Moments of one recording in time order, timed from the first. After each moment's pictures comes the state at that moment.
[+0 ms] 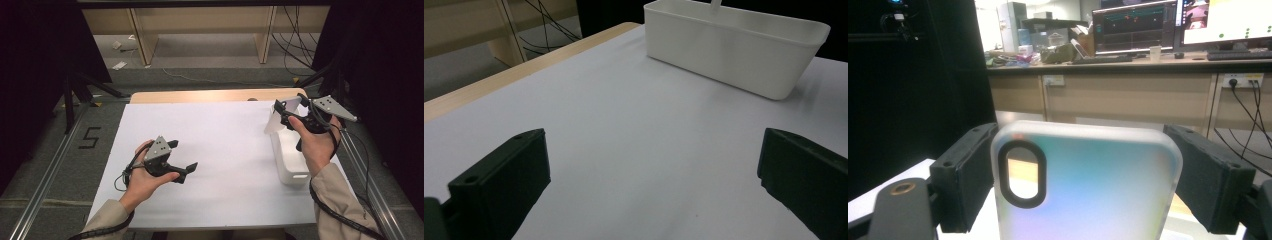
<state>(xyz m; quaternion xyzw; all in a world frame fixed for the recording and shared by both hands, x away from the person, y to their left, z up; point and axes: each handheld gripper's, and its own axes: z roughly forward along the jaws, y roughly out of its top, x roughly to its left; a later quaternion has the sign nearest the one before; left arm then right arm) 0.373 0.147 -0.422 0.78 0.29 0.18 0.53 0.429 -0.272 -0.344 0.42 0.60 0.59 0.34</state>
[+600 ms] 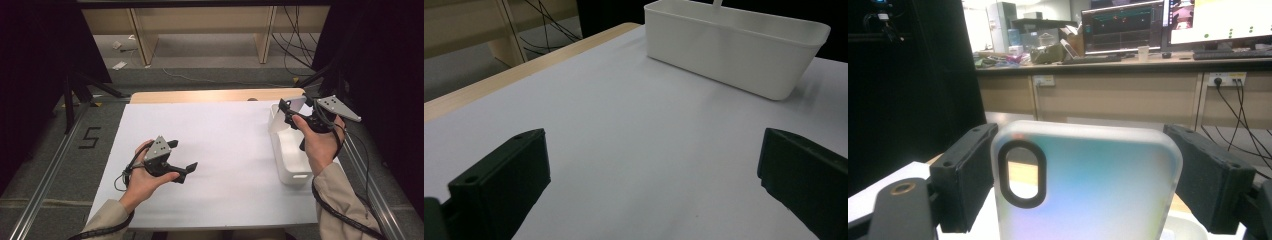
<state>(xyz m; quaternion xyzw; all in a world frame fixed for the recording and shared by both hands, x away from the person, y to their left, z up) 0.373 0.147 -0.422 0.78 0.29 0.18 0.53 0.430 -0.281 -0.344 0.43 0.59 0.59 0.35</state>
